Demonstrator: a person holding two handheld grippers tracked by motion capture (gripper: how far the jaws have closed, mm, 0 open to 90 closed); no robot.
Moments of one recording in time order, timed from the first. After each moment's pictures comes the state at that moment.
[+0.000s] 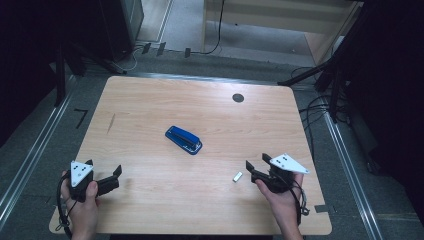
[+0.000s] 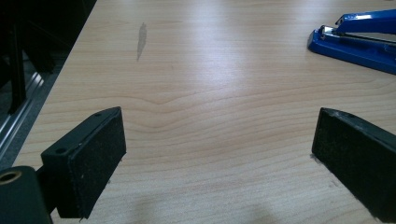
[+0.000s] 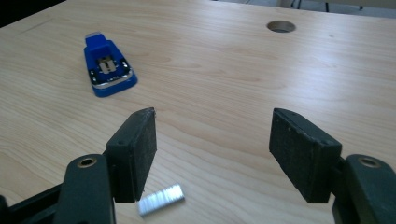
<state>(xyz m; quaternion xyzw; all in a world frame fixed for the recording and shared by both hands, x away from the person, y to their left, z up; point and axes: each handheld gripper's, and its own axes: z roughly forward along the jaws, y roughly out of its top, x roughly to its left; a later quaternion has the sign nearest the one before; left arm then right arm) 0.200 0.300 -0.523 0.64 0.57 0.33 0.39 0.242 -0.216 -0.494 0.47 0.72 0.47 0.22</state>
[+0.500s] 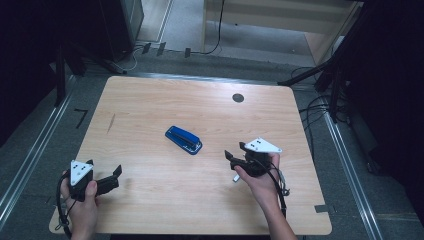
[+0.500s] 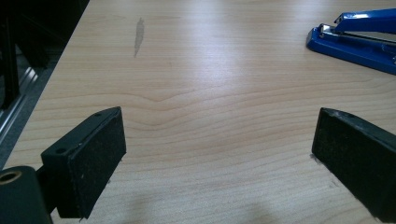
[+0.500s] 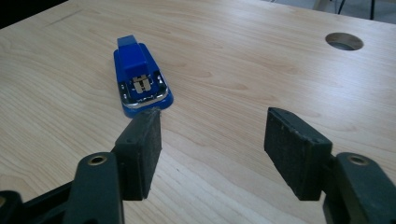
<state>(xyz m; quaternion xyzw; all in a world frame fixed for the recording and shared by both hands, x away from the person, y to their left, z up) 0.202 0.301 -0.523 0.64 0.58 0.32 0.40 0.283 -0.163 -0.484 0.42 0.75 0.46 0.19</state>
